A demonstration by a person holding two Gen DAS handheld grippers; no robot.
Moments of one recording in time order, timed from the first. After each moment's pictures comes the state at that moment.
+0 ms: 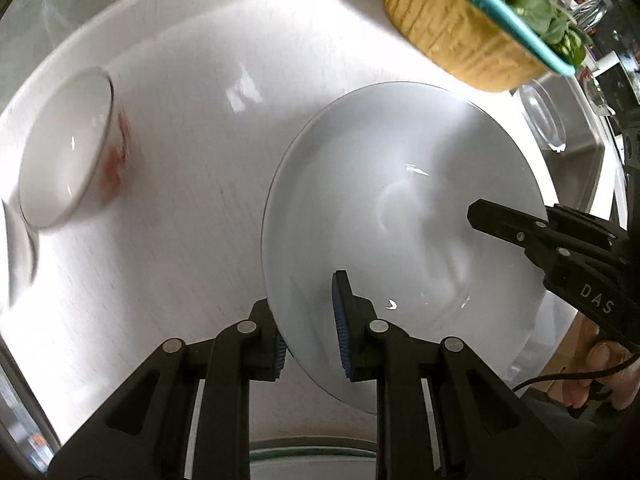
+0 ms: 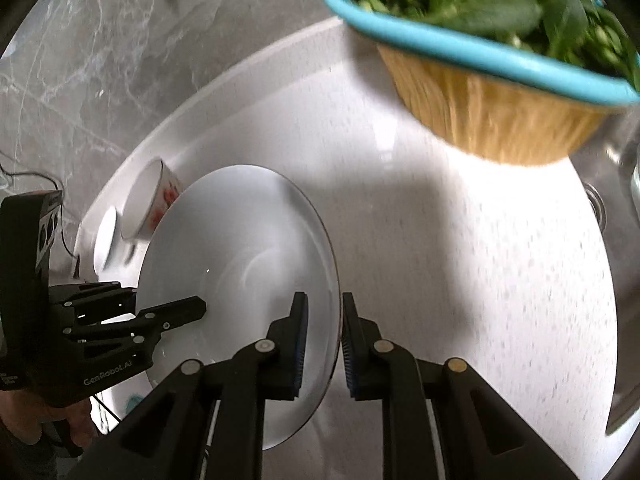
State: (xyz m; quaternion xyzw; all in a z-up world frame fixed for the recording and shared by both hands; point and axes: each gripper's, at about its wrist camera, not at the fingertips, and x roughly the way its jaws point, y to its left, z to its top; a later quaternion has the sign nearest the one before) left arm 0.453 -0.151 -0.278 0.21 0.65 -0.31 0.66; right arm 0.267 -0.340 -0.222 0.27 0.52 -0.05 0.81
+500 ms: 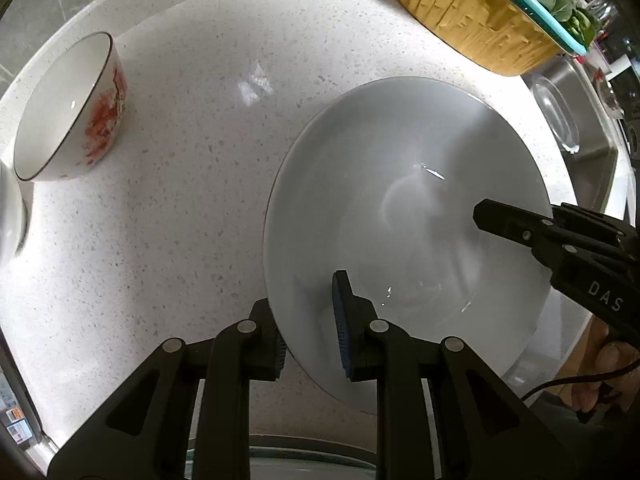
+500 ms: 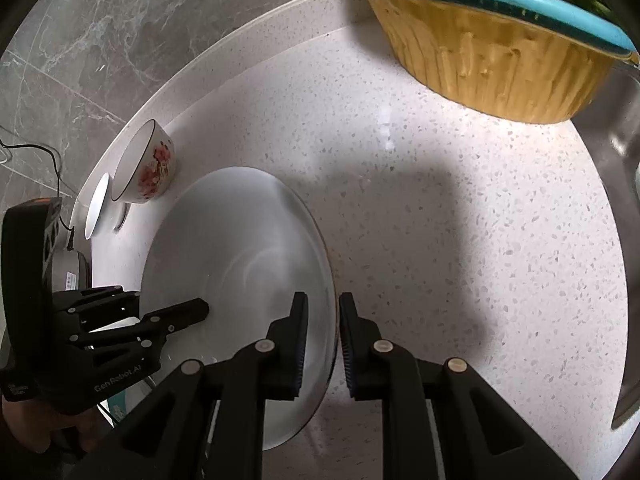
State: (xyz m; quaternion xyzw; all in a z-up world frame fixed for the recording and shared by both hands) left arm 0.425 -0.157 -0.304 0.21 0.64 -0.28 0.69; right arm 0.246 -0.336 -0.242 0.27 0.54 -0.03 0.80
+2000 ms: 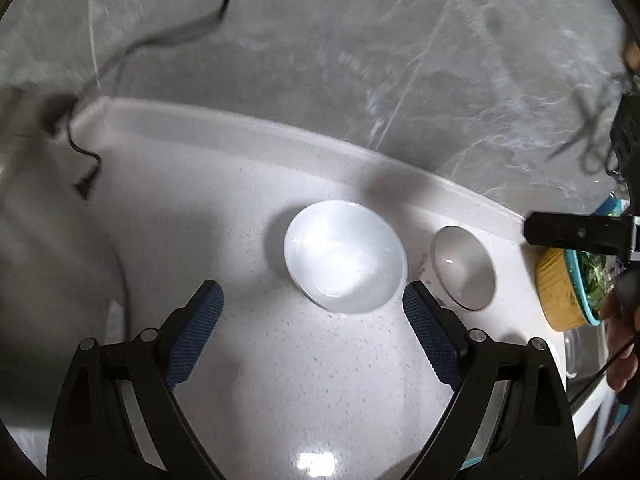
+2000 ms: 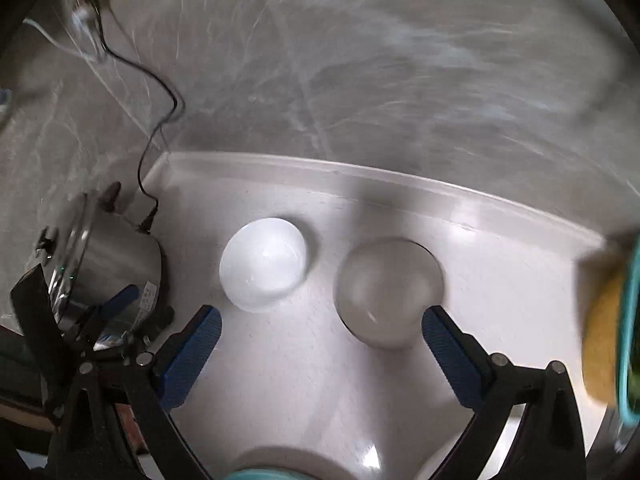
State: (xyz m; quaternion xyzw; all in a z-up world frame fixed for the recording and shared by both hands) left arm 0.554 0.204 -0.178 -0.07 0.48 -0.12 0.87; right arm 0.491 -0.092 -0.097 0.07 0.54 0.12 0.83
